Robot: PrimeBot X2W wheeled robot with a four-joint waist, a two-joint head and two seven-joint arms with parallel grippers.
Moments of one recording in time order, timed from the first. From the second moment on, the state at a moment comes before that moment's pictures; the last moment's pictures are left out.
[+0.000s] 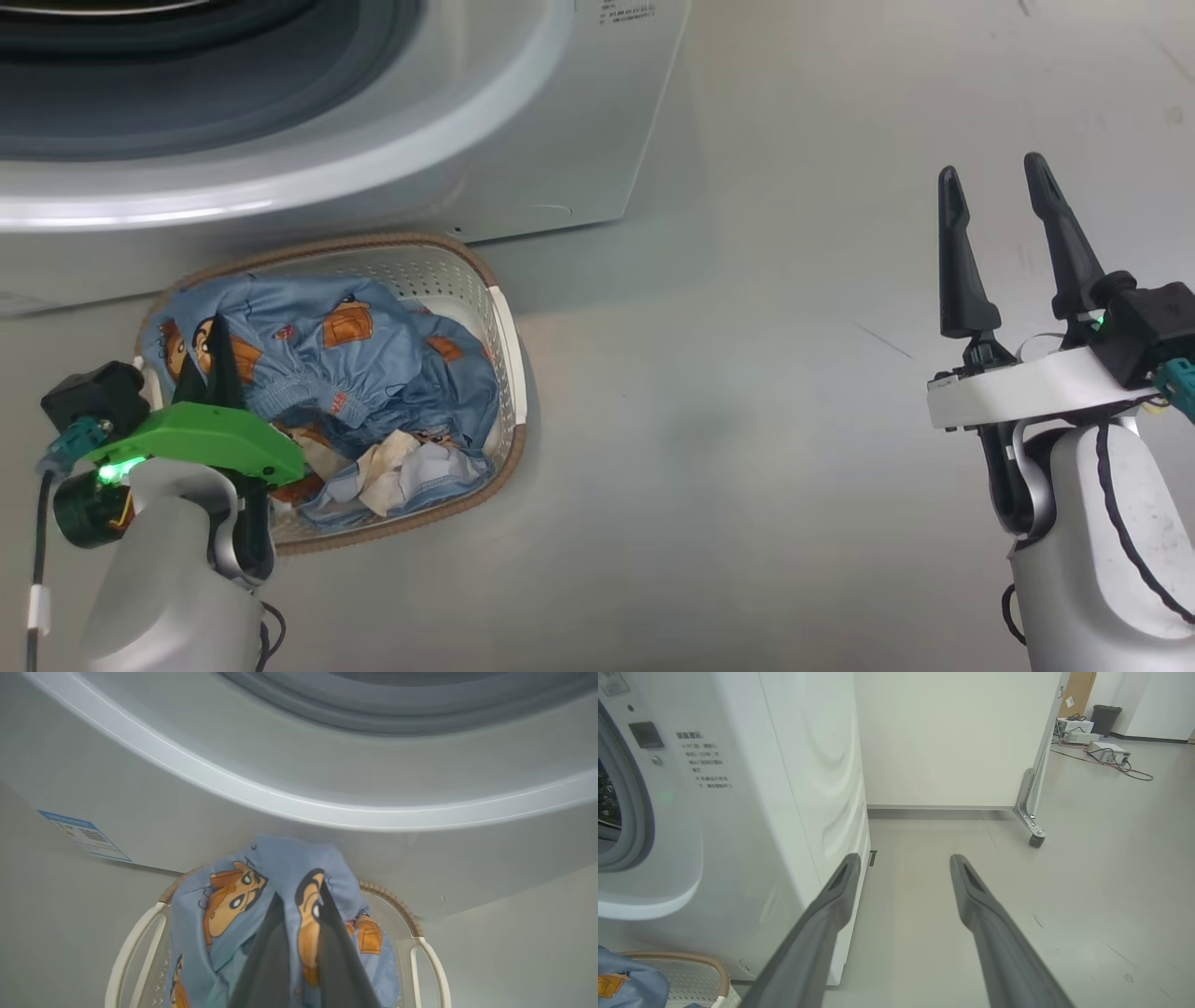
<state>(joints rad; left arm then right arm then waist) -0.50 0.05 -0.04 0.75 -0.51 -0.12 -0.25 -0.31 -0.05 0.02 0.10 0.11 0.12 -0.26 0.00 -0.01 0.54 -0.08</state>
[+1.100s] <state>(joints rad) 0.05 0.04 0.03 0.31 -0.35 -0.11 -0.25 0.03 -0.05 0.03 0.18 0.11 0.12 -0.26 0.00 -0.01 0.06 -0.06</state>
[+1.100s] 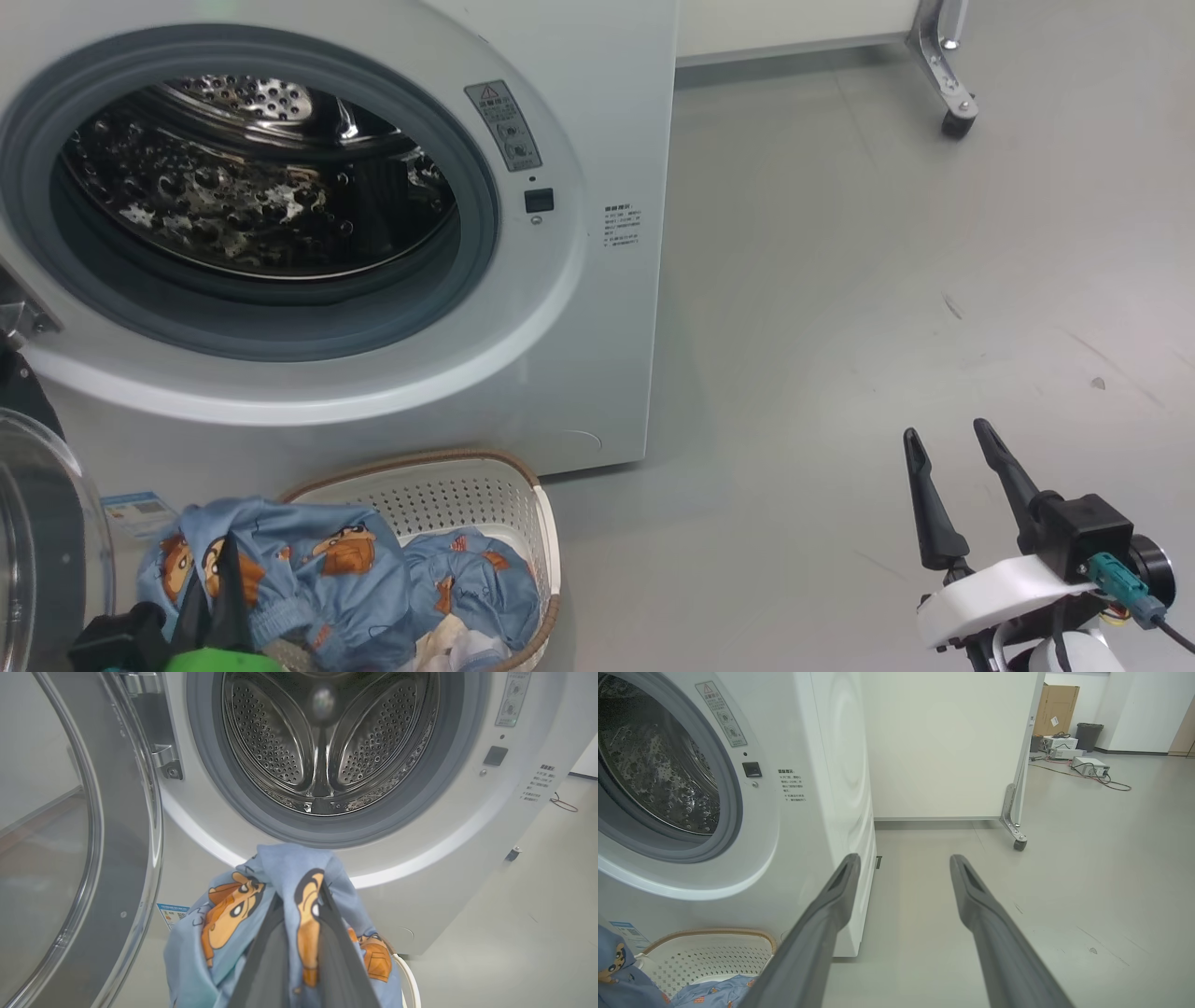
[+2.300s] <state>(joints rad) 0.19 0.04 -0.06 0.08 -0.40 -0.04 -0.25 0.09 -0.07 0.08 0.14 0.12 0.12 -0.26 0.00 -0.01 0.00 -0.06</state>
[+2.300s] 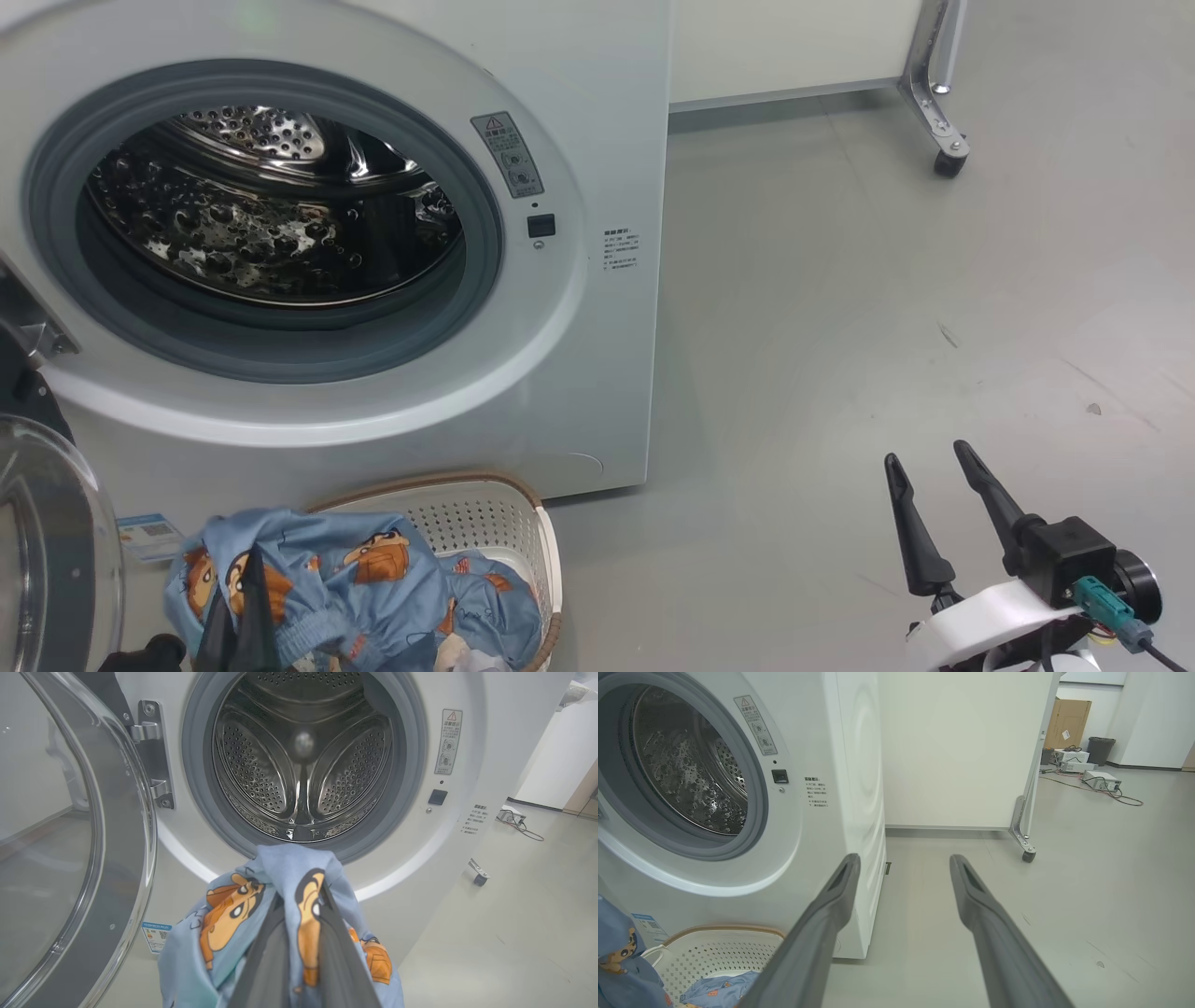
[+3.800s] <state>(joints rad) -0.75 0.39 0.12 0.36 -0.30 0.03 -0.11 -0.15 -0.04 0.26 0.07 0.16 0.12 -0.26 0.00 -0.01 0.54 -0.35</state>
